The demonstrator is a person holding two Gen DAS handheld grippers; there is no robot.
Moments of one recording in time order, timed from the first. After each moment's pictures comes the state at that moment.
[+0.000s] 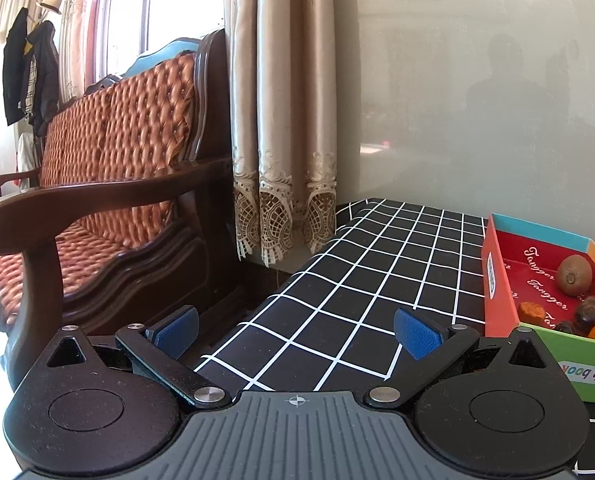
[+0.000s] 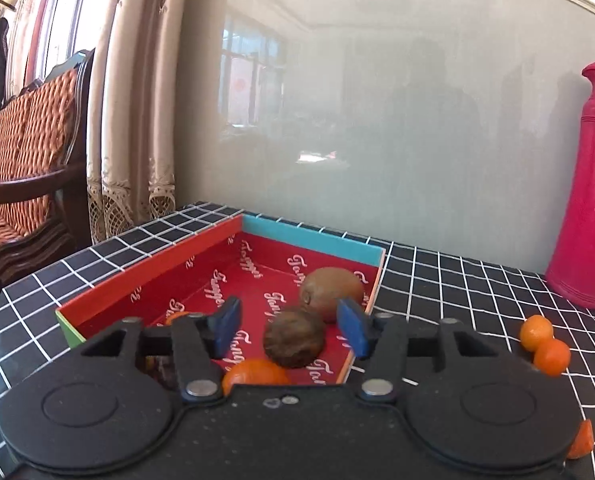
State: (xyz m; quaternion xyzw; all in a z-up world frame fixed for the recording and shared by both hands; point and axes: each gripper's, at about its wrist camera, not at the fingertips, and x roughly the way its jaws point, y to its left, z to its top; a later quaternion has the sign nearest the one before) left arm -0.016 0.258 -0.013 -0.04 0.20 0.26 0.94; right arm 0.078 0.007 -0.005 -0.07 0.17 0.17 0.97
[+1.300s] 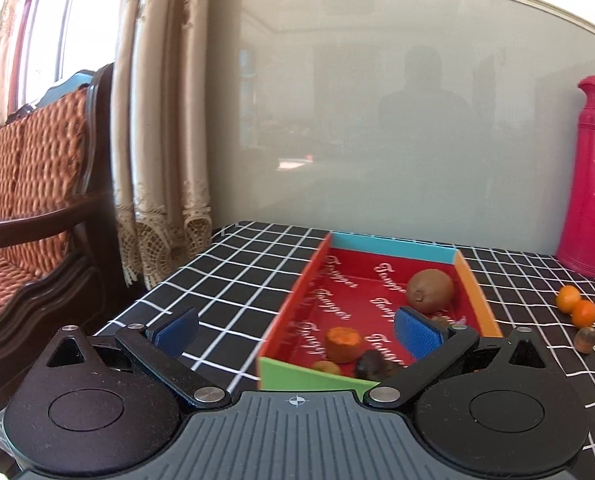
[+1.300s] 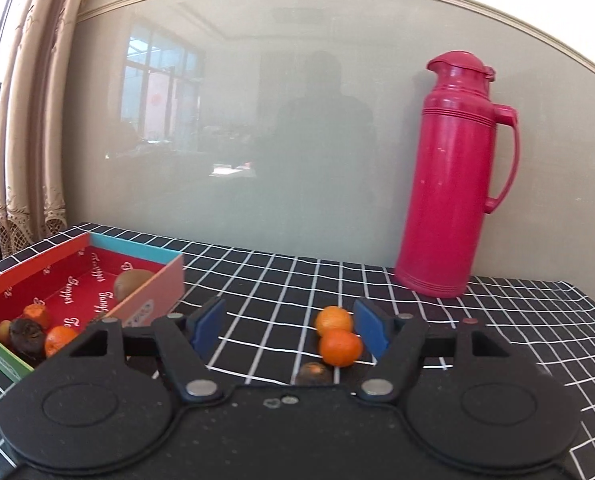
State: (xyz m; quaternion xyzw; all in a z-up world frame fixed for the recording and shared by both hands) left arm 0.020 0.130 0.006 -0.02 0.18 0.14 0.97; right arm 0.056 -0.151 0.021 -0.06 0.15 0.04 0.99
